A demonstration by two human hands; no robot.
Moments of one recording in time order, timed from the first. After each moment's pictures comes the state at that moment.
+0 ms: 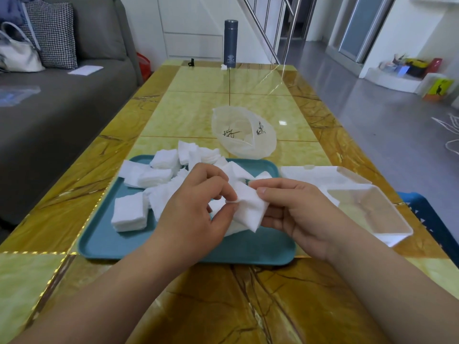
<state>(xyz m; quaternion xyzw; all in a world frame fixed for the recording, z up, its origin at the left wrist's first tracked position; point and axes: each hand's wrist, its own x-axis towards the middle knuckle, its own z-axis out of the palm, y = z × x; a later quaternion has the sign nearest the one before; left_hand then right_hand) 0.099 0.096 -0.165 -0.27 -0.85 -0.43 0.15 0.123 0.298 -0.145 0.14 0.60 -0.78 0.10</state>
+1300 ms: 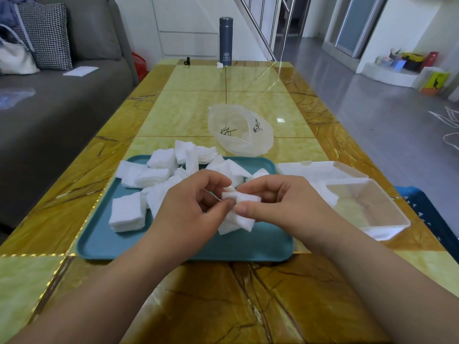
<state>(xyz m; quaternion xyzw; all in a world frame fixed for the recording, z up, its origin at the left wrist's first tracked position) 0.104 0.096 -0.156 -0.15 -0.82 -0.56 0.01 0.129 0.296 -0.144 0.00 0.75 -0.66 0.06</state>
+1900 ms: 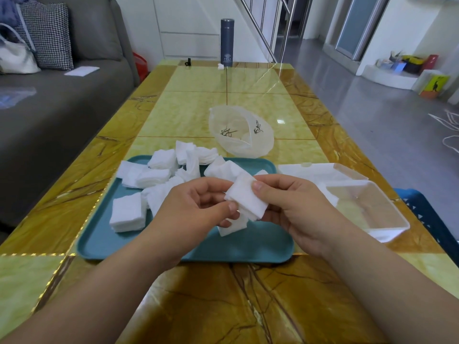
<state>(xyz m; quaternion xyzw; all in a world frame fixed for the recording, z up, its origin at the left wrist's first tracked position) 0.101 0.094 -0.155 -0.10 -0.71 -0.68 -0.14 0.123 0.297 -0.150 0.11 0.62 -0.78 0.06</state>
